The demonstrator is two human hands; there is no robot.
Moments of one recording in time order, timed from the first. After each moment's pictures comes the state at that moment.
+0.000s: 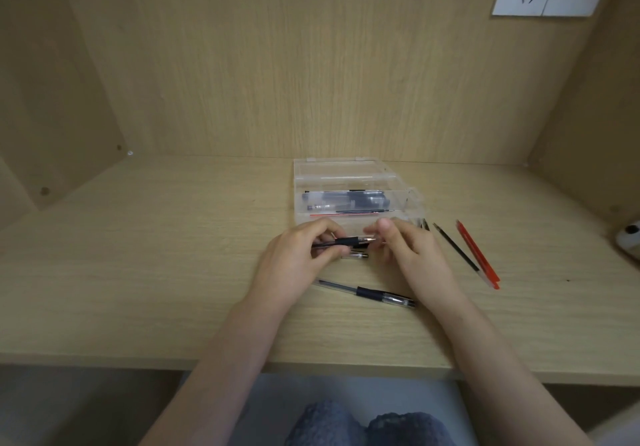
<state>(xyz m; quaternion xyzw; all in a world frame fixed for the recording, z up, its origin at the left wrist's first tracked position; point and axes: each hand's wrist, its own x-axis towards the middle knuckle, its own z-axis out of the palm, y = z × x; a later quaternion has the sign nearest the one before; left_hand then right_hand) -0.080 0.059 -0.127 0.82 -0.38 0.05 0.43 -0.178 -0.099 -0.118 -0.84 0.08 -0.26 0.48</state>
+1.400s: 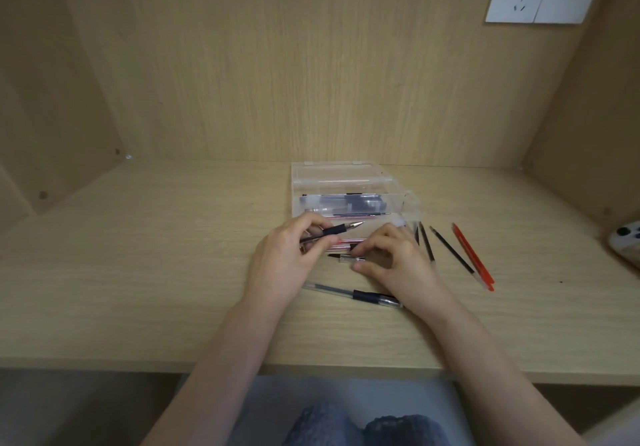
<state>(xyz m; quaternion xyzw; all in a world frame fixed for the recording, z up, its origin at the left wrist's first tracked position) -0.084 0.061 -0.120 0.81 -0.33 0.11 0.47 -0.170 -0.102 -0.131 -0.92 0.08 -0.21 0.32</state>
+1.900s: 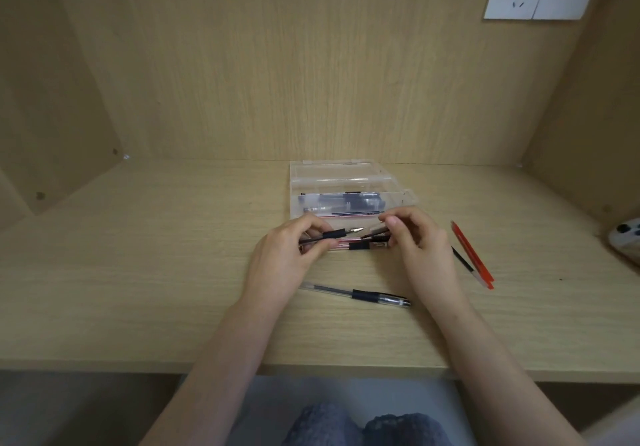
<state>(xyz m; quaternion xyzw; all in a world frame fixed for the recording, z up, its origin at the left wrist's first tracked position) -0.085 0.063 -0.118 0.82 -0.35 0.10 0.45 -0.179 -0.101 -0.115 -0.80 0.11 -0.36 0.47</state>
